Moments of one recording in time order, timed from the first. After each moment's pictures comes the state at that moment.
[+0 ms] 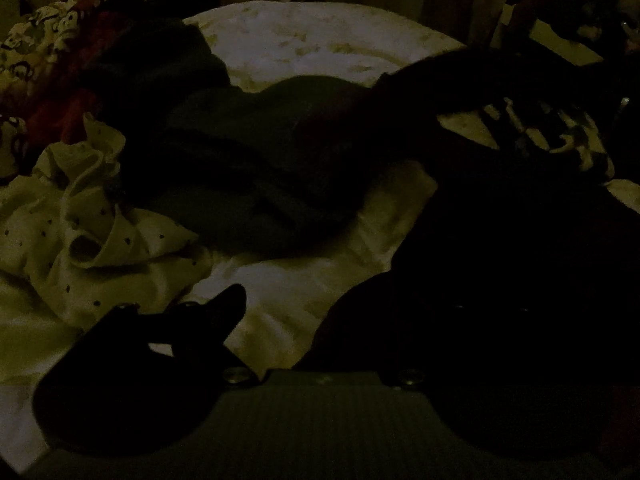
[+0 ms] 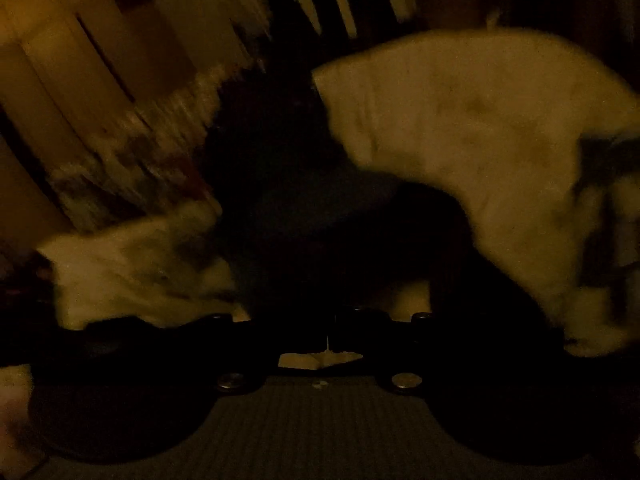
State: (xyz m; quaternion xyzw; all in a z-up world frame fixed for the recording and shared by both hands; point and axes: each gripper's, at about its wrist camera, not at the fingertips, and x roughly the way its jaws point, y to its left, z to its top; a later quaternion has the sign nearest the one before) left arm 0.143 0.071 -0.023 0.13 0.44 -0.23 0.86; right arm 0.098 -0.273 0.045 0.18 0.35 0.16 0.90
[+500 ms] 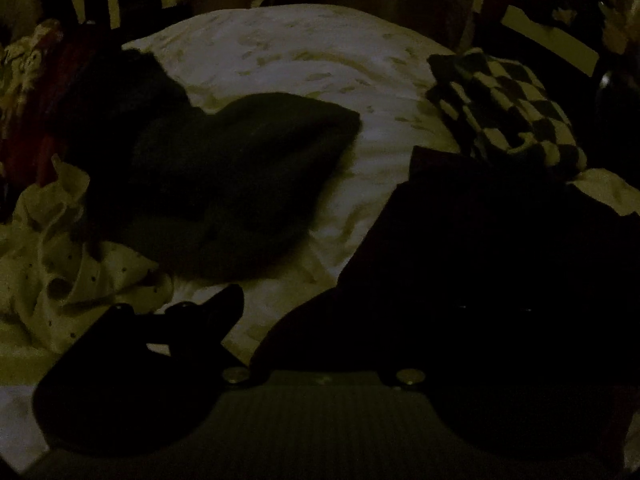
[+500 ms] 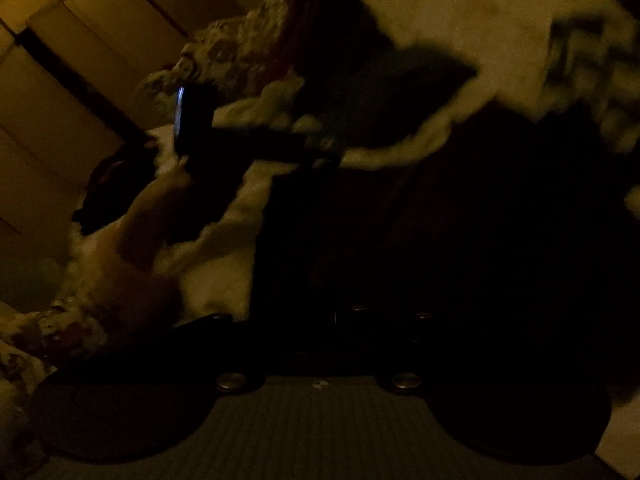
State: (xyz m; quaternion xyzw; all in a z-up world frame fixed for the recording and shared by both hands) left arm 0.130 0.023 0.001 0.16 0.44 -0.25 0.85; right arm -0.072 -0.273 0.034 0.22 0.47 0.26 0.82
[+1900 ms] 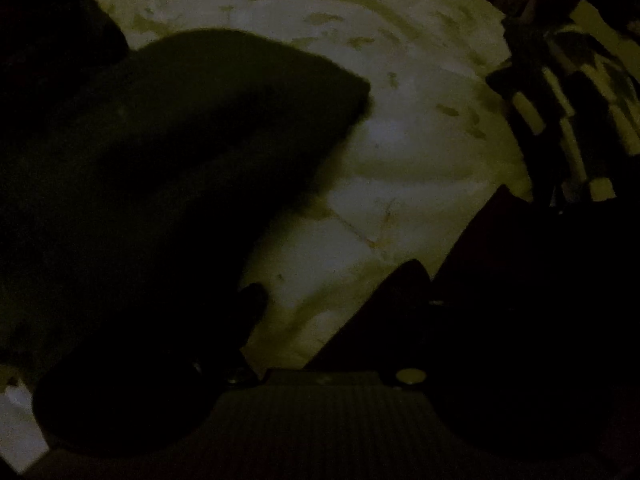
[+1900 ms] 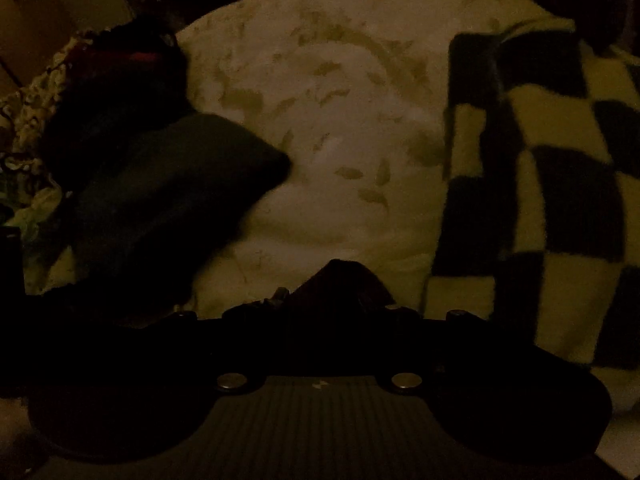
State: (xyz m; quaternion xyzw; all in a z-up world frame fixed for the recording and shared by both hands) left arm 0.248 -0.089 -0.117 0.11 0.52 -0.19 0.82; right arm 0.178 -0.331 -0.071 0.18 0.47 0.03 0.86
